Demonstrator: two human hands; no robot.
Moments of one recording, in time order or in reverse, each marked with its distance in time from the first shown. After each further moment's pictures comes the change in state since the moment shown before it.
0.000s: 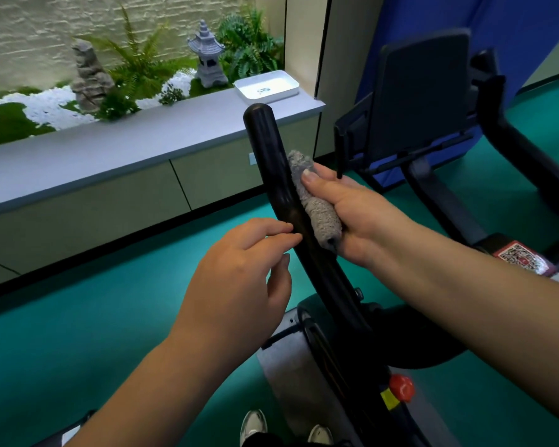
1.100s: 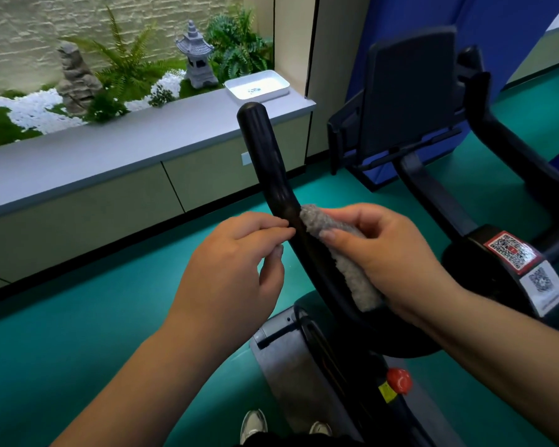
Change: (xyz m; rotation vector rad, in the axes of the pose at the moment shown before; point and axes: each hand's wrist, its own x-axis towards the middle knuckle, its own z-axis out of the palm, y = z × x) left_hand 0.005 -0.007 -0.004 -0.037 0.007 0.019; right_hand -0.062 0.008 -0.032 -0.692 0.105 -0.313
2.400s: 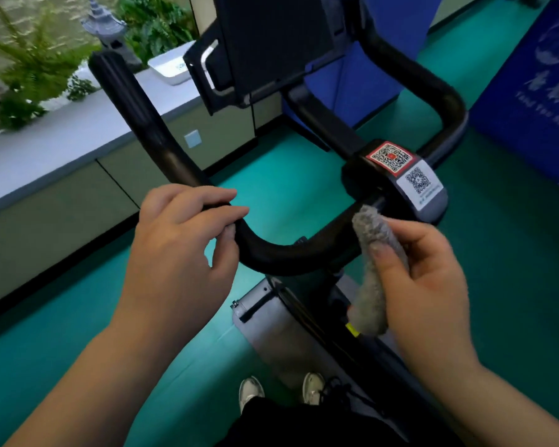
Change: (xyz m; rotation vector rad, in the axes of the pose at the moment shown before) left_hand -0.023 0.056 0.027 0.135 -0.043 0.133; right_hand -0.127 0.071 -0.076 0.006 0.593 -0.129
